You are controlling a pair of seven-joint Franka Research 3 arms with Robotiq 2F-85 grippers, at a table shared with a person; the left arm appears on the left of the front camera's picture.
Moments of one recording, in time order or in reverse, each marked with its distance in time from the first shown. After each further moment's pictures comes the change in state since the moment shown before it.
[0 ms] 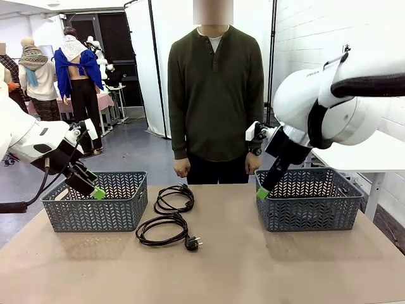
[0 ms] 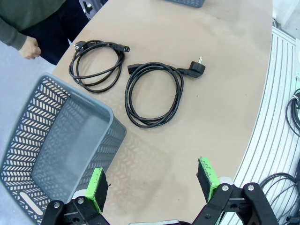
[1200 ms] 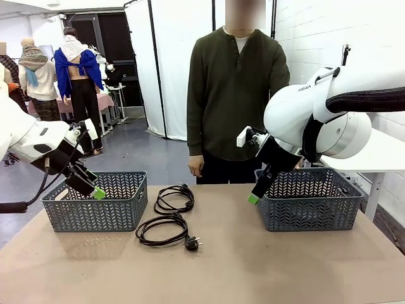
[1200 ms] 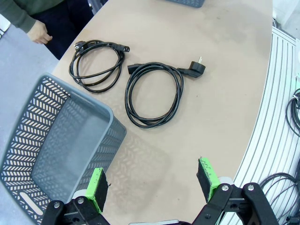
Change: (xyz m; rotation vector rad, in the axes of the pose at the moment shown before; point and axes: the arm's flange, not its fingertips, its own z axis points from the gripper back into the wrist) left arm 0.000 0.000 0.000 0.000 0.000 0.000; right arm 0.006 0.012 -0.013 -0.009 -0.019 0.011
